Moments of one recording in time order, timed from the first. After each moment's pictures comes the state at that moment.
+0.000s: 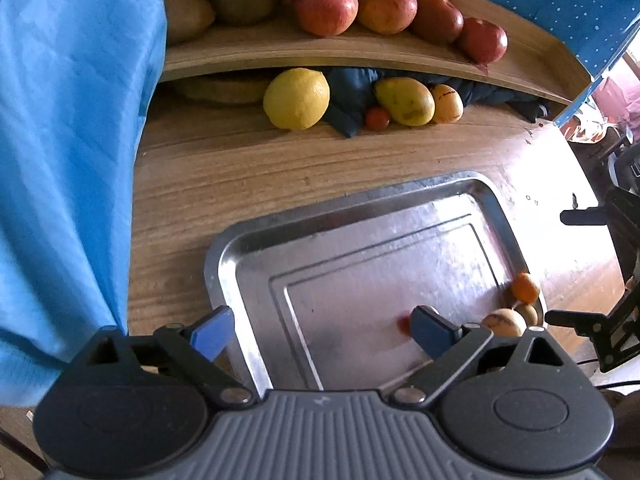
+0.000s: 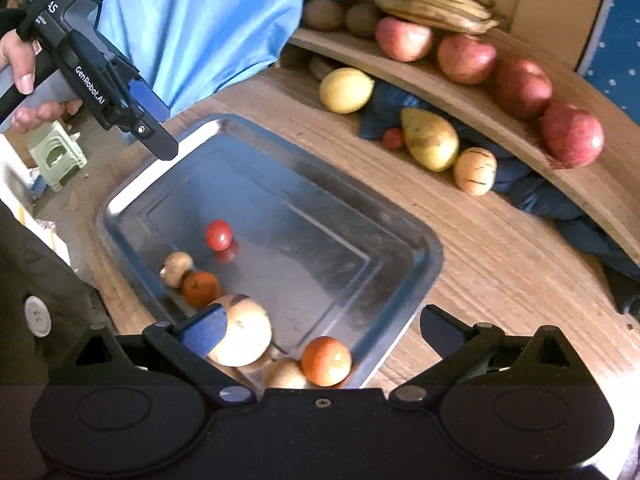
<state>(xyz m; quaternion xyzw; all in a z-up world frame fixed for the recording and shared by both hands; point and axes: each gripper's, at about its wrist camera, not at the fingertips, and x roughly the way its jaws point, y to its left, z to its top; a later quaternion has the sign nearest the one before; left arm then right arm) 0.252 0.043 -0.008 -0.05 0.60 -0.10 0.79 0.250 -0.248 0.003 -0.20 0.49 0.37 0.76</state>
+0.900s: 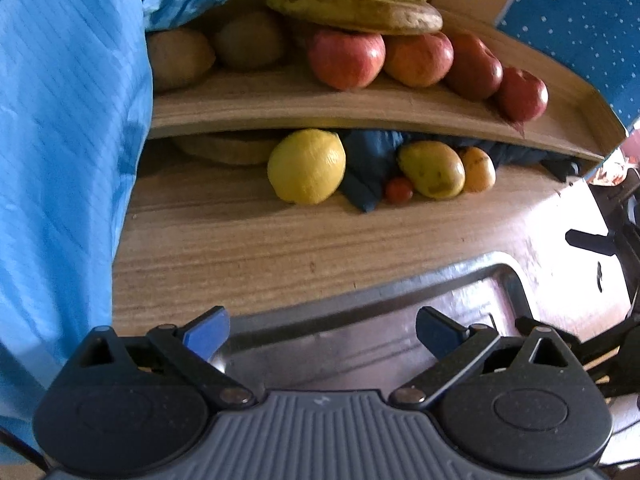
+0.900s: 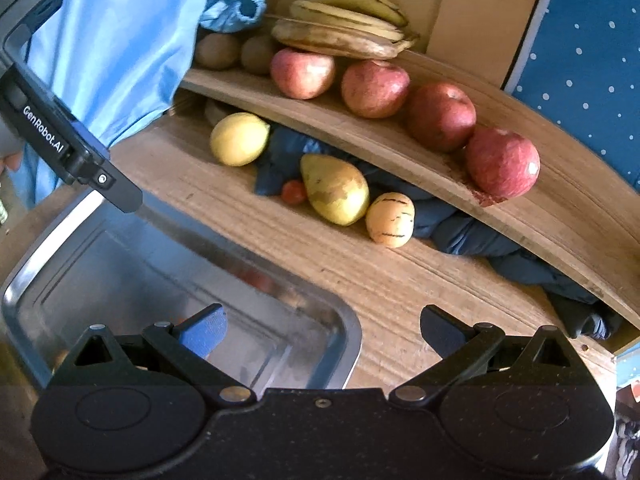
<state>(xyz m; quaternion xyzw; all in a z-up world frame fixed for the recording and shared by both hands) 0.310 0.028 -0.017 -0.07 0.56 -0.05 0.82 0.304 -0.226 -0.015 -0.19 0.44 0.25 0.84</state>
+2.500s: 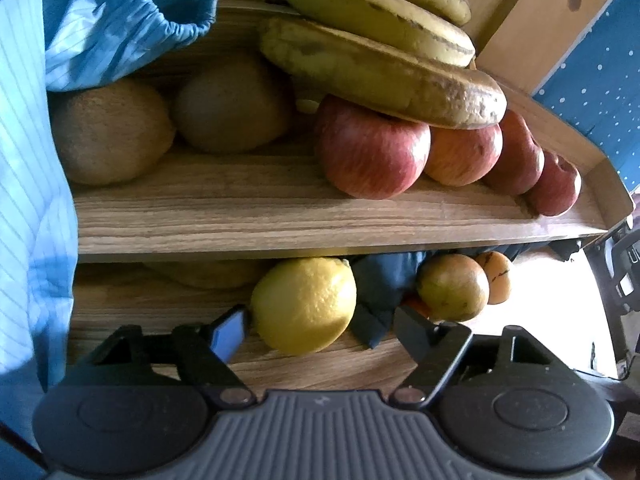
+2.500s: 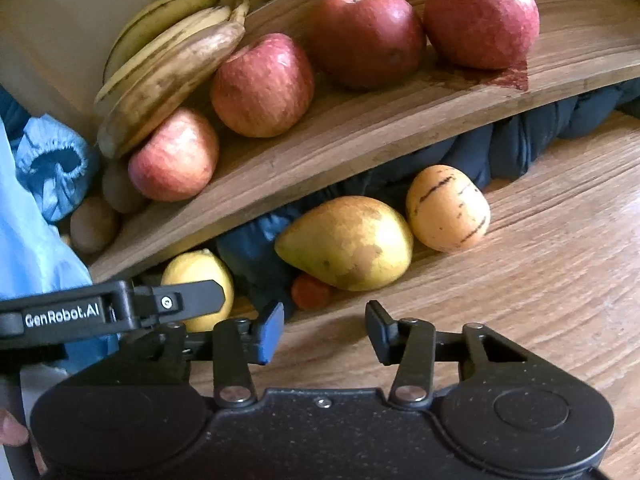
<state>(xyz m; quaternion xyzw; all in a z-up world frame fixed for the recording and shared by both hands) 0.411 0.042 -0.051 -0.13 0.52 -0.09 0.84 0.393 -0.189 -0.072 0.19 0.51 0.08 0.83</state>
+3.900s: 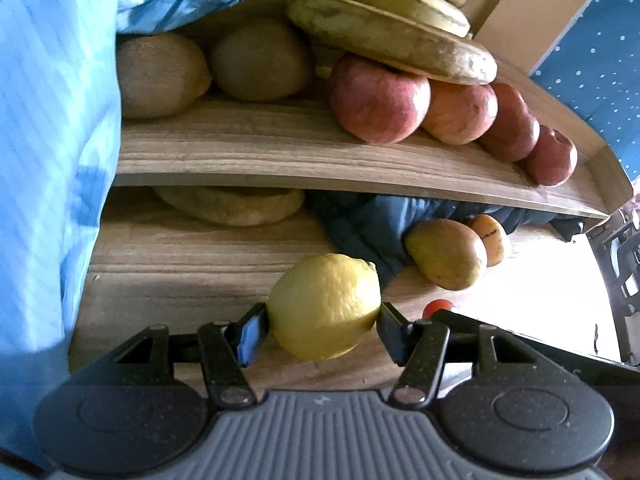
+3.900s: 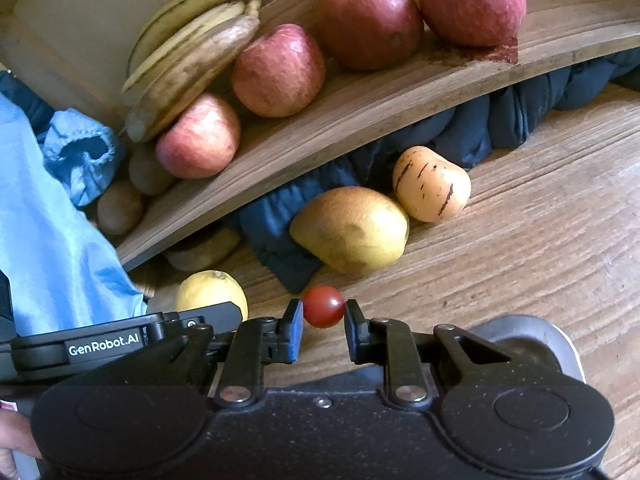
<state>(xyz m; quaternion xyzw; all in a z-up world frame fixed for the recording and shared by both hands) 0.365 0.045 -0.049 -0.13 0.53 -0.07 0.84 0.373 -0.206 -0.066 0.22 0.52 0.11 0.82</state>
